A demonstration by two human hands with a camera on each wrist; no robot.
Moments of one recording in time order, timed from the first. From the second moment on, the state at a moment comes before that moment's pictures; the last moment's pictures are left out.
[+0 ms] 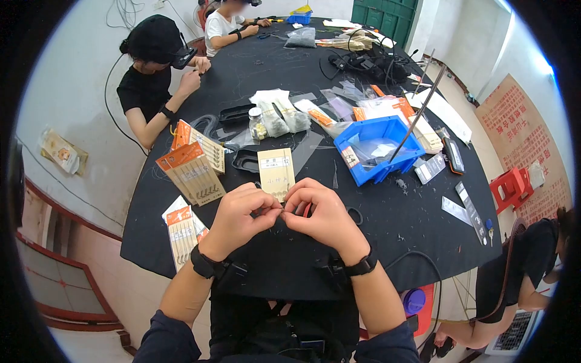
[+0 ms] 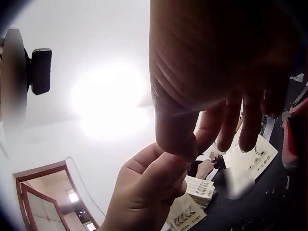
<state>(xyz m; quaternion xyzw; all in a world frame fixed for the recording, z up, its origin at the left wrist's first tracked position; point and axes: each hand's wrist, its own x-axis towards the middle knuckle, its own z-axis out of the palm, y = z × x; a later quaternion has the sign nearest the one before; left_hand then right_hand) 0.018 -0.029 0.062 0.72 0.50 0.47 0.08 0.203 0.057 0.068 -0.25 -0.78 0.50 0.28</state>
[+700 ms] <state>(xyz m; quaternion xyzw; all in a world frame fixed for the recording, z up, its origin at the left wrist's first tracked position) 0.021 -0.034 0.068 0.69 0.49 0.52 0.12 0.210 0.067 0.063 -0.19 -0.59 0.74 0.26</state>
